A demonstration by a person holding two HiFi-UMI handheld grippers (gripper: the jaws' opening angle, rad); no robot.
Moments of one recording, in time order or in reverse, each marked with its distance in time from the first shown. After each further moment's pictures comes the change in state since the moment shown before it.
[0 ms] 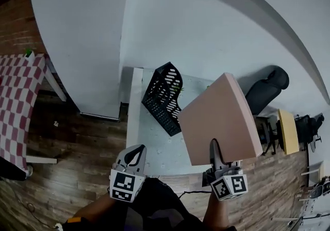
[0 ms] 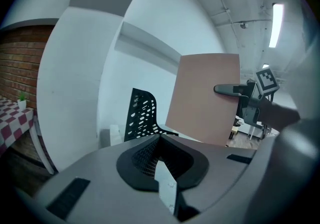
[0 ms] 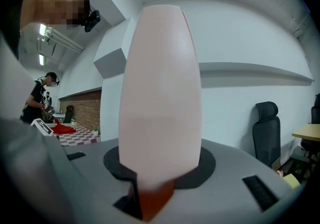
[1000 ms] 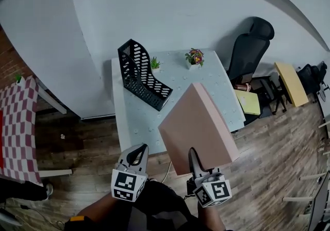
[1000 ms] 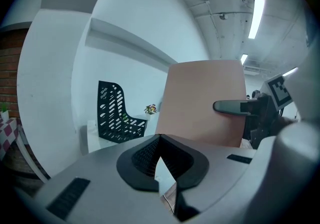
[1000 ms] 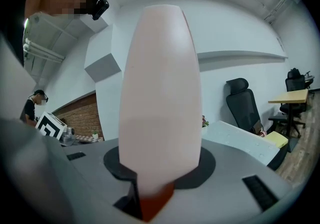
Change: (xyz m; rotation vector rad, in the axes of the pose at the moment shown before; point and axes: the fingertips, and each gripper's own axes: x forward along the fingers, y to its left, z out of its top) left arm -0.035 -0.118 -0.047 0.134 0.091 -0.177; right arm -0.154 0.028 -0.100 0.222 0.063 -0.140
